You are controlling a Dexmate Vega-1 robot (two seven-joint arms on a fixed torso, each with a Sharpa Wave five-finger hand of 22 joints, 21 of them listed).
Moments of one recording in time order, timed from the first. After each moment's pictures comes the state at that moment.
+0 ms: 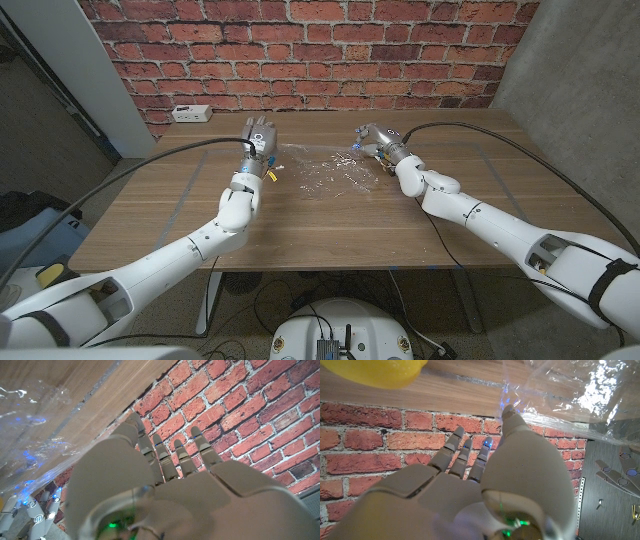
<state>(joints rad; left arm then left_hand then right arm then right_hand) 0.69 0.67 0.83 -1.61 1.03 0.68 0.36 1.04 0.12 0.42 -0.16 0.18 1.01 -0.03 0.41 0.39 0.50 -0.14 0.24 0.22 0.28 -0.04 0.19 0.17 0.24 0.09 0.38 0.20 -0.49 -0.51 -0.86 -1.28 -0.46 -0.07 -0.31 1.22 0.13 0.18 -0.14 0.21 1.05 -0.04 0.36 0.24 0.49 -0.14 0.21 0.20 0.26 -0.04 0.26 0.21 0.38 0.01 0.22 0.18</state>
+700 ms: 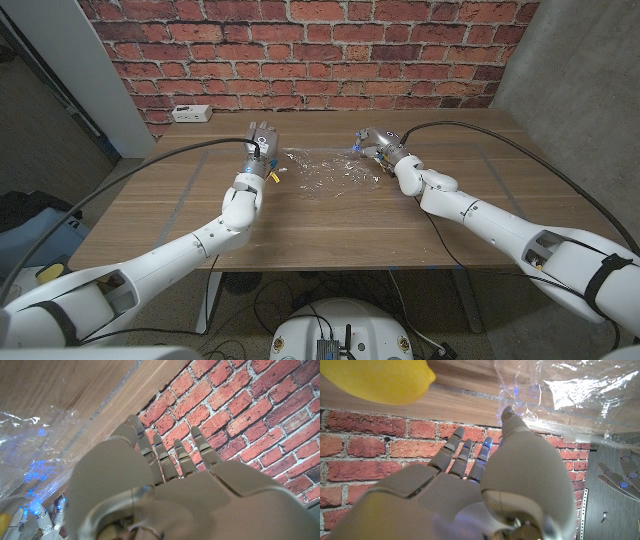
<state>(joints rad) 0.64 0.66 0.89 -1.55 1.06 0.71 0.29 1.03 0.10 0.39 -0.15 0.19 0.93 -0.05 0.36 0.42 0.49 -0.14 0.23 0.22 0.26 -0.04 0.19 0.17 0.24 0.09 0.38 0.20 -0.46 -0.50 -0.89 -1.24 -0.46 -0.11 -0.28 1.22 0.14 0.18 -0.14 0.21 0.94 -0.09 0.31 0.23 0.47 -0.14 0.20 0.20 0.26 -0.04 0.26 0.21 0.38 0.01 0.22 0.18</state>
